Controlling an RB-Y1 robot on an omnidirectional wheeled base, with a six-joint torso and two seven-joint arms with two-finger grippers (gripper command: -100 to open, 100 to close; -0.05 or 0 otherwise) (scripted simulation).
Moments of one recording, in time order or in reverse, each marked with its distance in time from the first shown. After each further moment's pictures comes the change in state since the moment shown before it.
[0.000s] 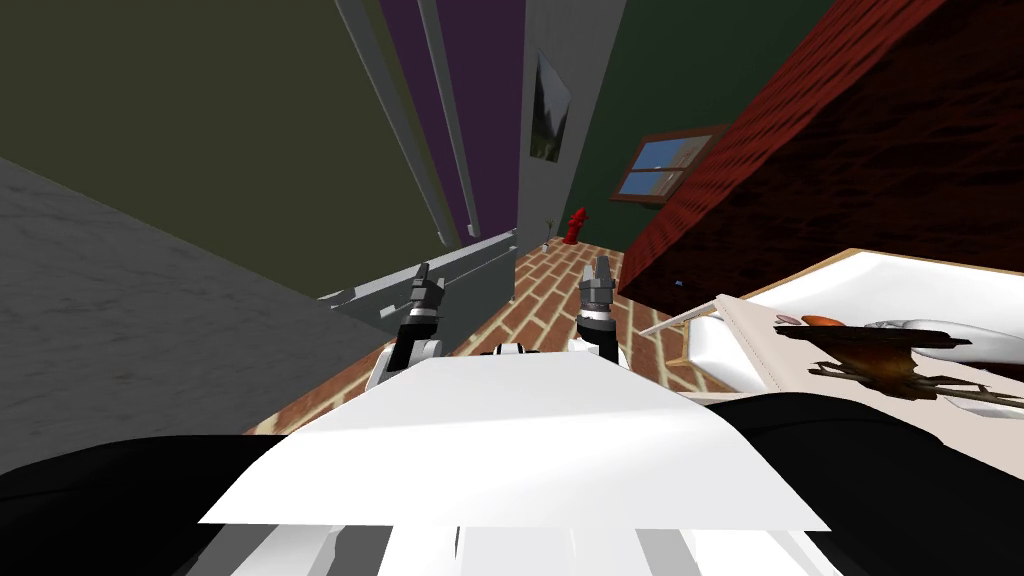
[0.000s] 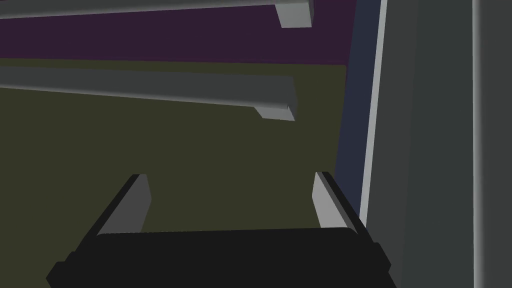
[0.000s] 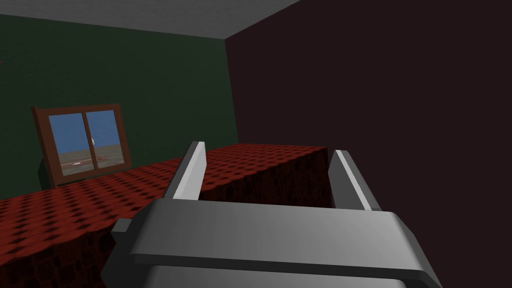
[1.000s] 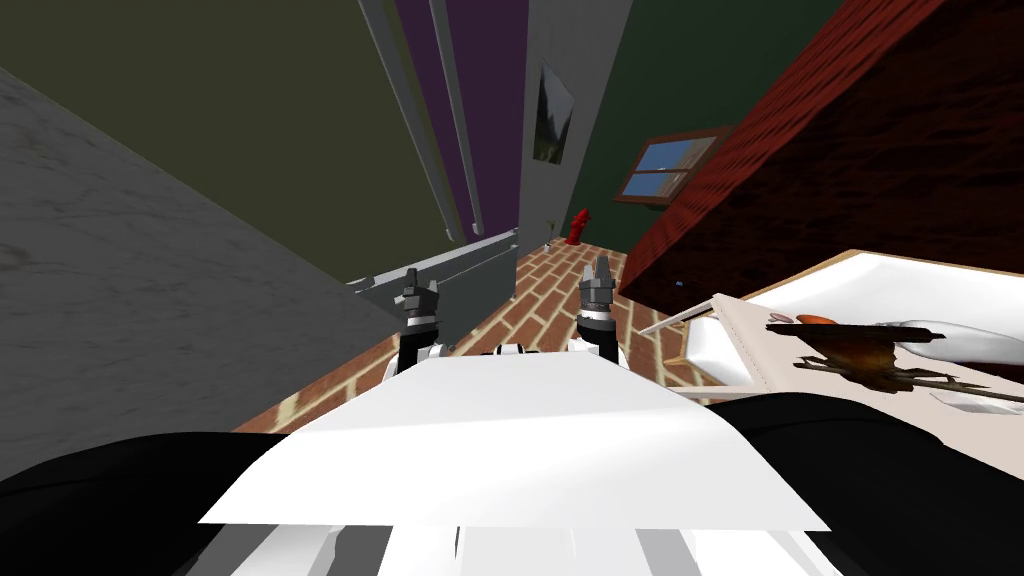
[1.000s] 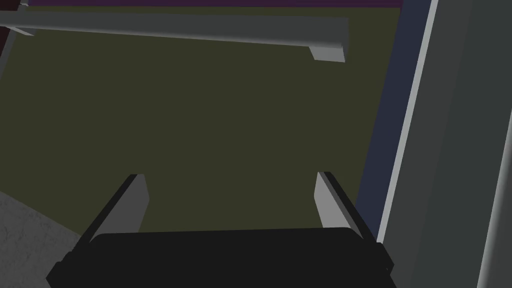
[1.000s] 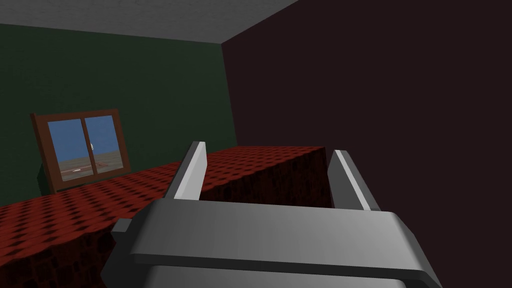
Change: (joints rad) left arm 0.062 -0.163 0.029 0.047 -0.025 -0.217 -0.053; right arm 0.000 0.000 0.000 0.000 0.000 0.000 0.000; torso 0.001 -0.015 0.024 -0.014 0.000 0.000
